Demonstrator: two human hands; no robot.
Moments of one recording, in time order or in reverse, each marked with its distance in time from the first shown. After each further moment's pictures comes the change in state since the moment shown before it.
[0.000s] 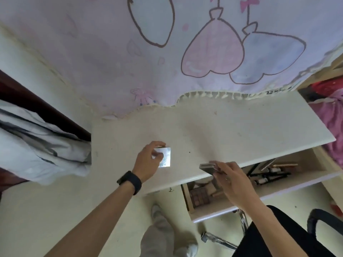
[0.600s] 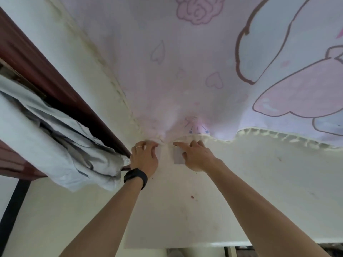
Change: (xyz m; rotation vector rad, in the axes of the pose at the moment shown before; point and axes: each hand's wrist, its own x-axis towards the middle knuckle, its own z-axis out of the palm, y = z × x) left_hand 0.126 -0.100 -0.137 0.552 0.411 -0.150; right_hand 0.278 -0.204 0.125 -0.453 -0.459 -0.222
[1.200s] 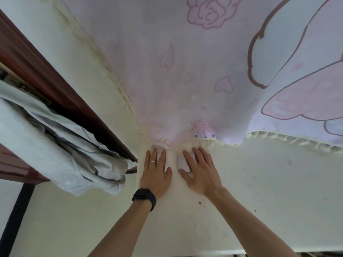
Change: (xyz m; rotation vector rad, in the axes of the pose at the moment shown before) left_hand -0.031 -0.008 0.022 0.111 -0.056 0.253; right_hand -0.018 0.002 0.067 -0.001 0.326 -0.028
